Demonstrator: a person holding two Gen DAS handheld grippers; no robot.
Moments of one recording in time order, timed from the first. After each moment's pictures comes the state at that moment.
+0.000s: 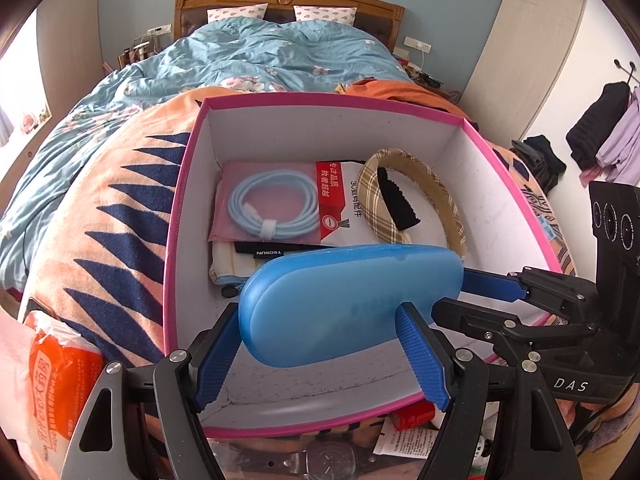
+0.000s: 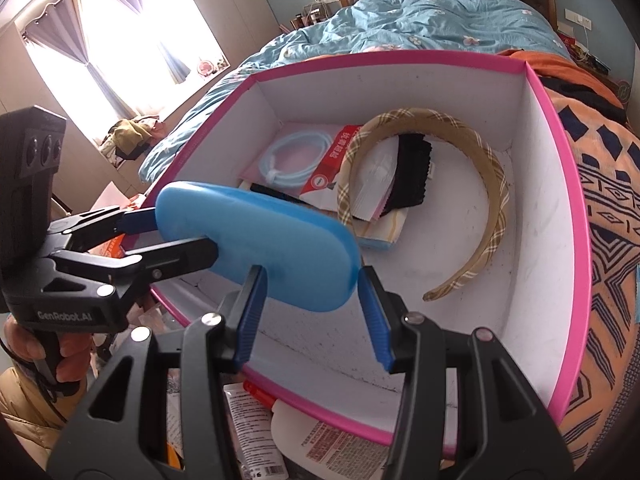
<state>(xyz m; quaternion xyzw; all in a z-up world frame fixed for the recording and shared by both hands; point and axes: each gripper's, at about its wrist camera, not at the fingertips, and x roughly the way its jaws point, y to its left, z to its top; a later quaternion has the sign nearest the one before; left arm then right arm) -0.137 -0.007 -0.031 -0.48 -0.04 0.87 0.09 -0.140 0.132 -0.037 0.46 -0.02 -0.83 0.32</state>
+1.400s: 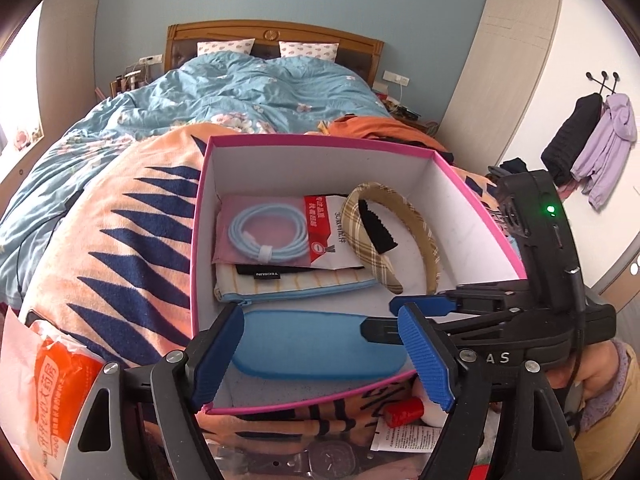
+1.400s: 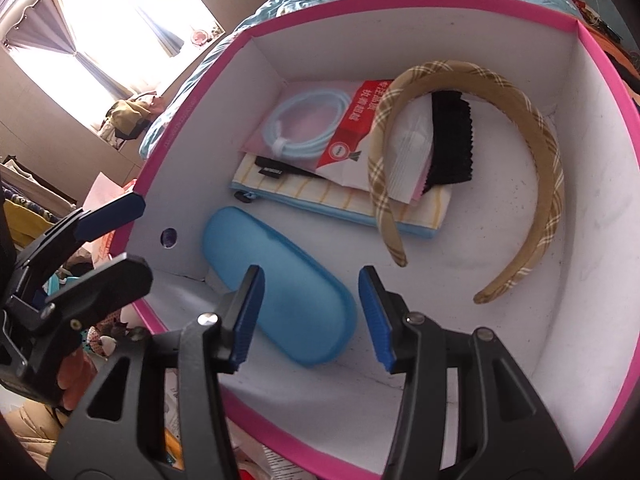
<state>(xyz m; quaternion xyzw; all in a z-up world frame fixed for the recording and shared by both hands) -0.108 -0.023 -0.011 -0.41 -0.06 0.90 0.13 -0.158 0.105 -0.056 0.53 -0.03 -0.78 0.32</state>
